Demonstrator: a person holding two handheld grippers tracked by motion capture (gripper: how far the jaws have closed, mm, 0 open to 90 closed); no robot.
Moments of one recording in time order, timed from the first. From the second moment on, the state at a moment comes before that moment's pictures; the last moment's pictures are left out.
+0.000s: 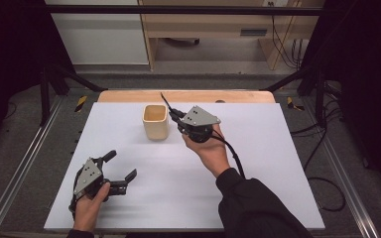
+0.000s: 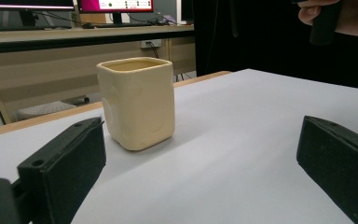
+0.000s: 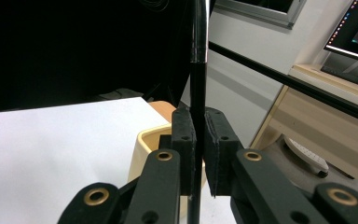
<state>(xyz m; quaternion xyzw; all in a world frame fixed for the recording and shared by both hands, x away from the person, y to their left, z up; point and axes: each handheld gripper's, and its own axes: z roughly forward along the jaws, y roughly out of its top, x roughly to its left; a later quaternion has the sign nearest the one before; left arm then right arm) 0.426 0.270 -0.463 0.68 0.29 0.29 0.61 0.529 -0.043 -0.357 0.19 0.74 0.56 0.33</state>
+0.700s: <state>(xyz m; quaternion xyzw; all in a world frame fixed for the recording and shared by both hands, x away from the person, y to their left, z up) 0.426 0.270 -0.459 0.67 0.28 0.29 0.62 0.544 -0.039 -0.363 0.21 0.73 0.57 0.31</state>
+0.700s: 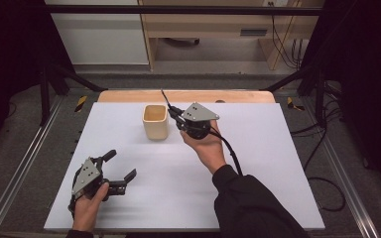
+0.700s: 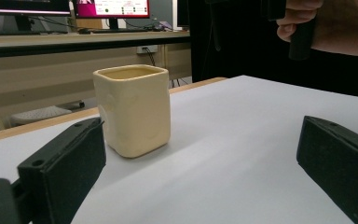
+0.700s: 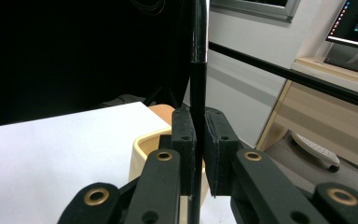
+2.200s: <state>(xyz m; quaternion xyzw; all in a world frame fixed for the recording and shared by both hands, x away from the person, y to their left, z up) 0.426 0.274 -0.457 0.67 0.29 0.29 0.62 0.571 -0.002 -0.372 0.20 0.73 0.56 0.35</state>
